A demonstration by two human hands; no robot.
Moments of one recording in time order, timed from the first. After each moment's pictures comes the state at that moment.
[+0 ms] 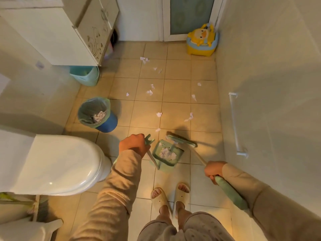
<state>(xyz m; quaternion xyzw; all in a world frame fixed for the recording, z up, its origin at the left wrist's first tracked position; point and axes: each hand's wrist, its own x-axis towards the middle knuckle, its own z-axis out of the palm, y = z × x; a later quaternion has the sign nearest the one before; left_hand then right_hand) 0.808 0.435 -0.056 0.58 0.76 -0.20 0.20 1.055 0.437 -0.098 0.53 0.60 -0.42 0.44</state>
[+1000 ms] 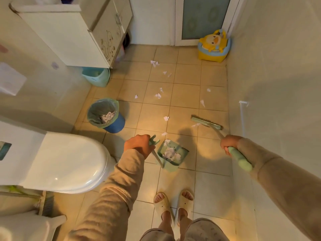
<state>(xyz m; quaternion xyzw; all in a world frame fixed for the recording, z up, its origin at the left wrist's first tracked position) 0.796 0.452 -0.051 0.58 0.76 -0.17 0.22 1.080 0.536 -0.086 0.72 0.46 -0.52 0.11</state>
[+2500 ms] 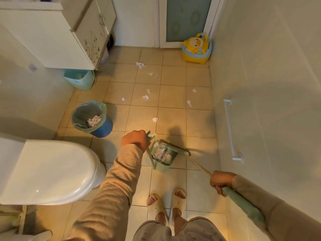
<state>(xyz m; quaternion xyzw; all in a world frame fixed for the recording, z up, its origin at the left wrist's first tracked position) 0.794 0.463 -0.051 0.59 0.76 -0.17 0.22 1.077 0.418 -0.104 0.67 0.39 -0.57 0.27</state>
